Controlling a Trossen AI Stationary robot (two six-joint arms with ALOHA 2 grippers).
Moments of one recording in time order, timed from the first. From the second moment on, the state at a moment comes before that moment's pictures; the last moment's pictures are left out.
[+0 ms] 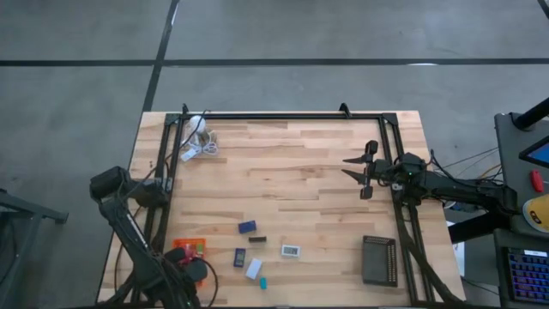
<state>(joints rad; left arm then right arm) -1.03 1.76 1.30 -1.01 -0.01 -1.46 -0.29 0.32 0.01 0.37 -0.13 -0.19</state>
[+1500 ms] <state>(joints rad) -1.03 1.76 1.19 -0.91 -0.08 -1.40 -0.29 0.32 0.01 0.37 -0.13 -0.19</state>
